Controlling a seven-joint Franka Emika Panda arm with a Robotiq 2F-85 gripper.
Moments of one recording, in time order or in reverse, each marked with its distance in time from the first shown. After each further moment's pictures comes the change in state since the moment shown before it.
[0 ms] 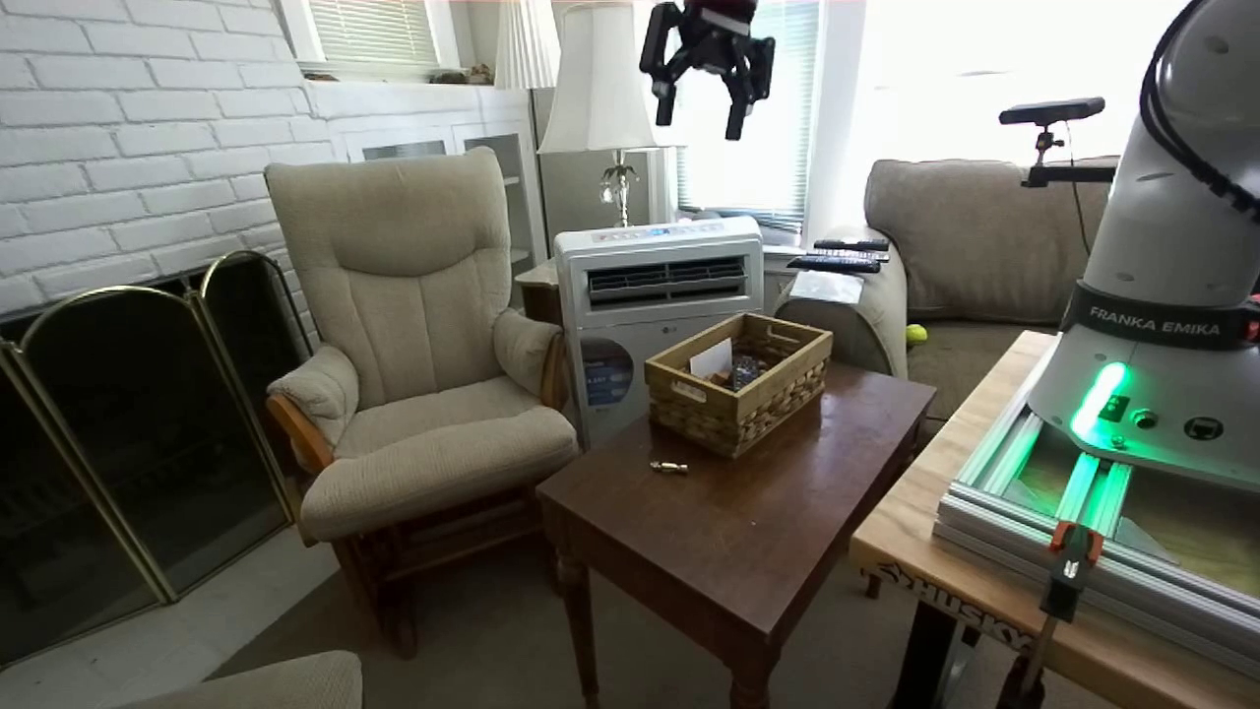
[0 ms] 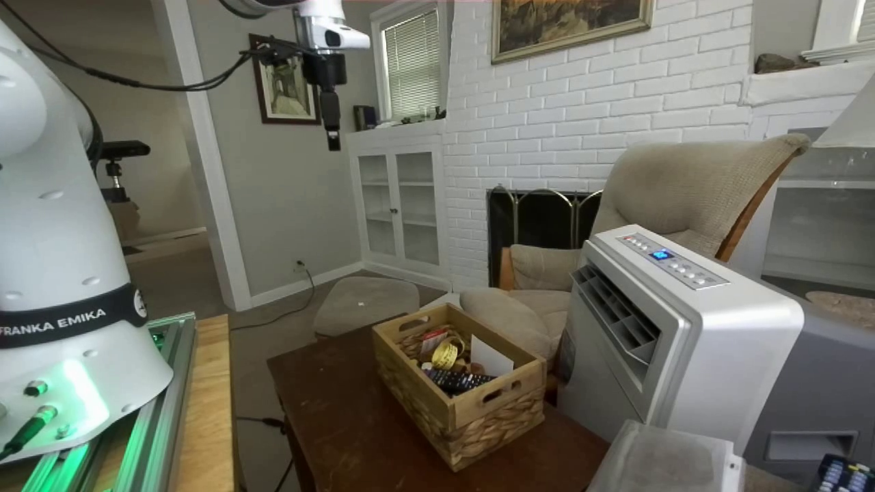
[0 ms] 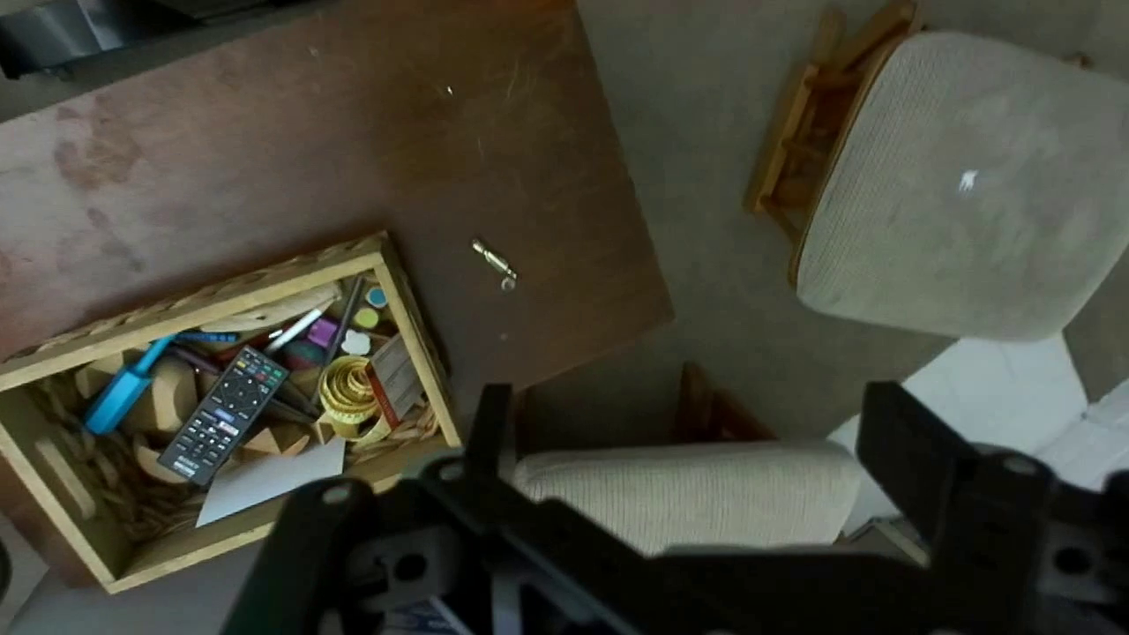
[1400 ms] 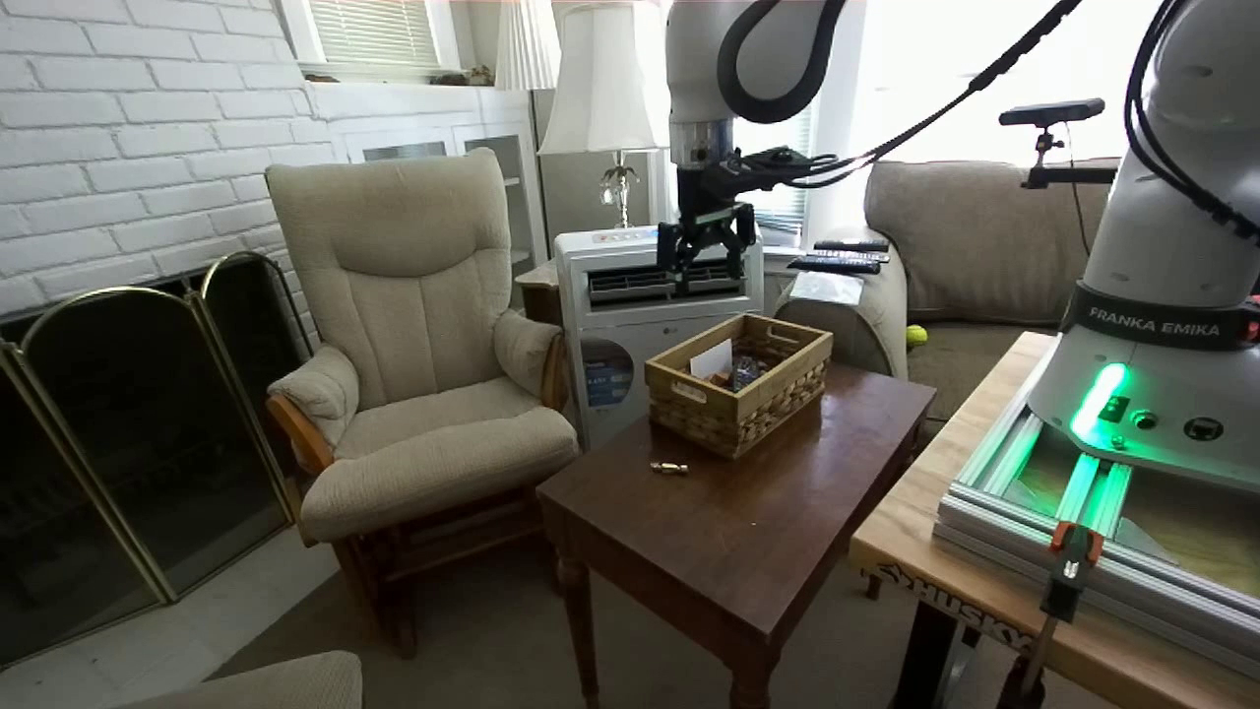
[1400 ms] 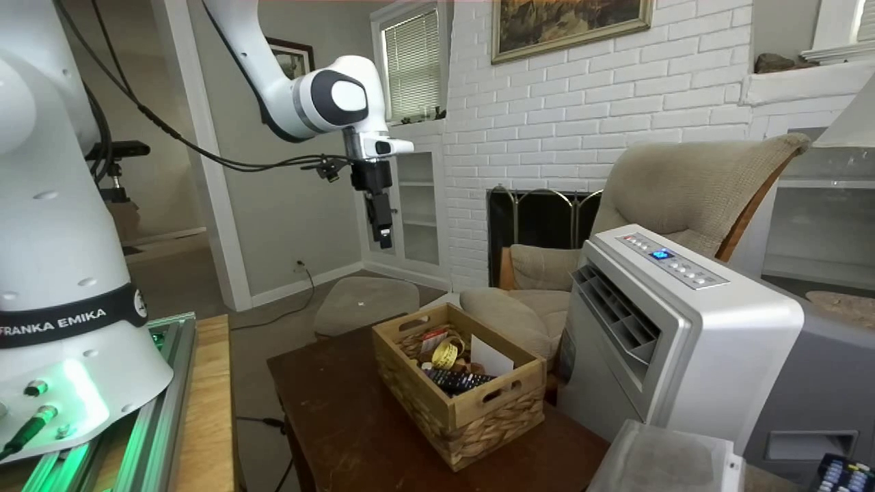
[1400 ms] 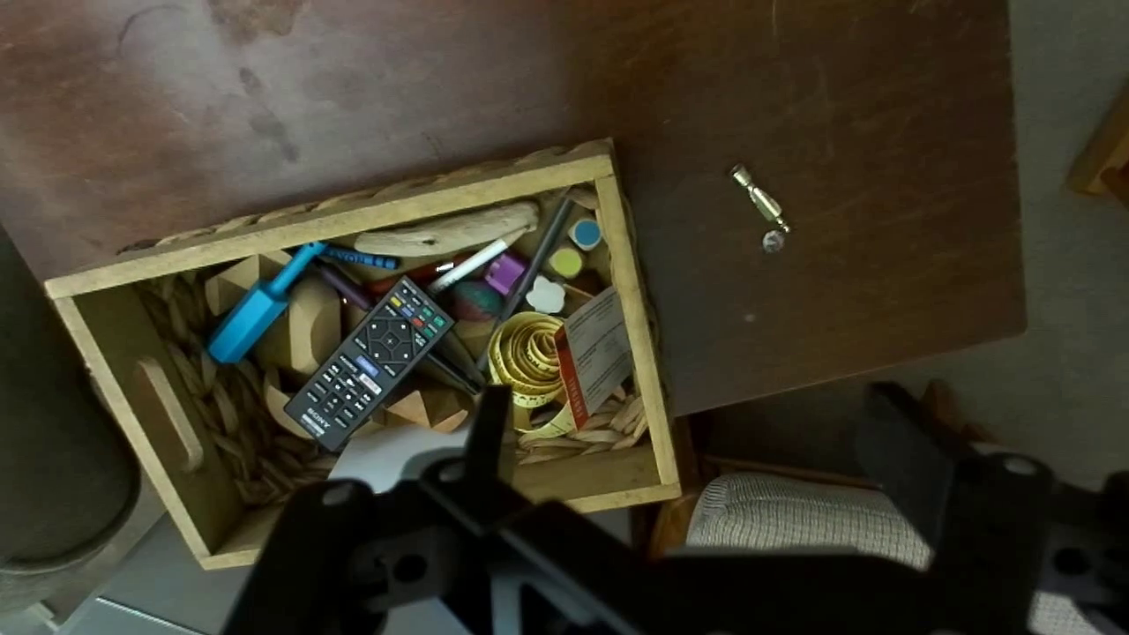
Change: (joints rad) arm -0.055 0.503 -0.025 -0.050 -0.548 0.437 0.214
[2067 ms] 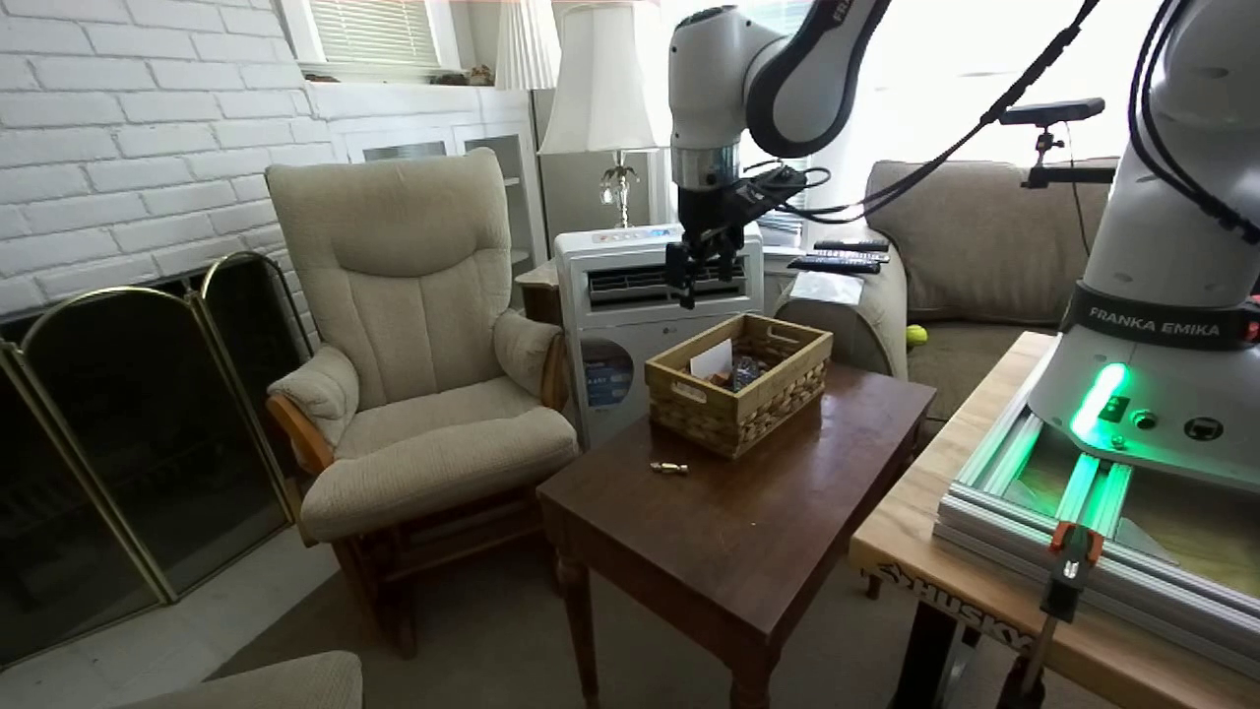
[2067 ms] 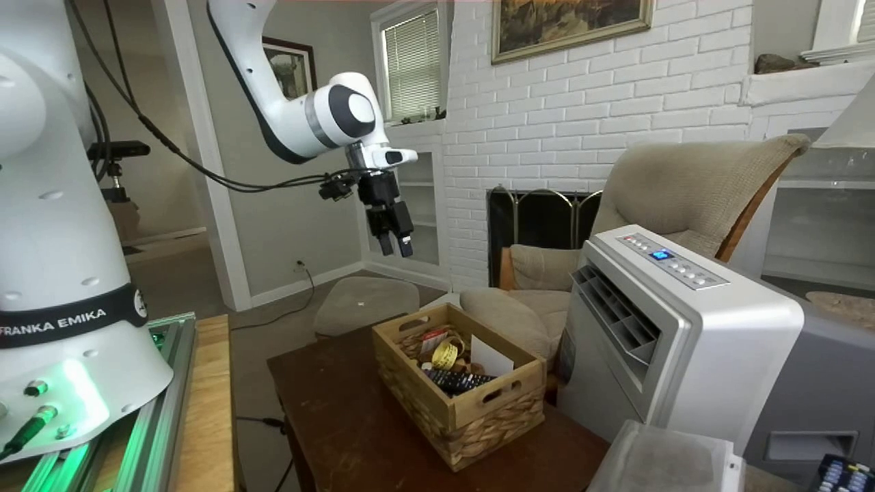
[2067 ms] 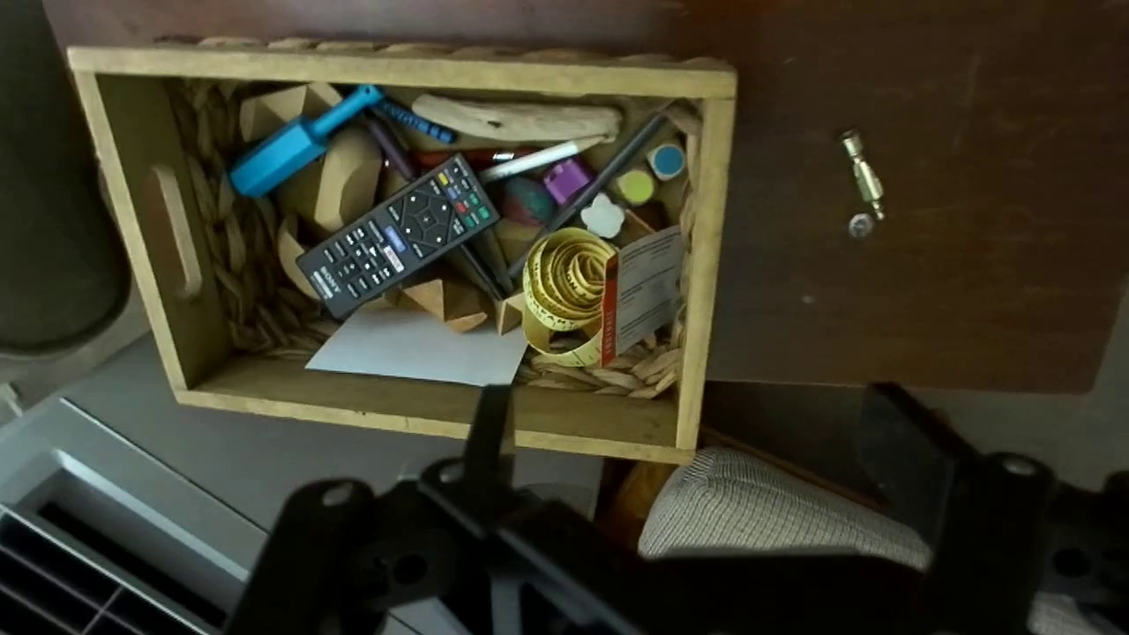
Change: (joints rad) arm 0.050 0.079 -0.102 0.005 -0.363 0.110 0.018
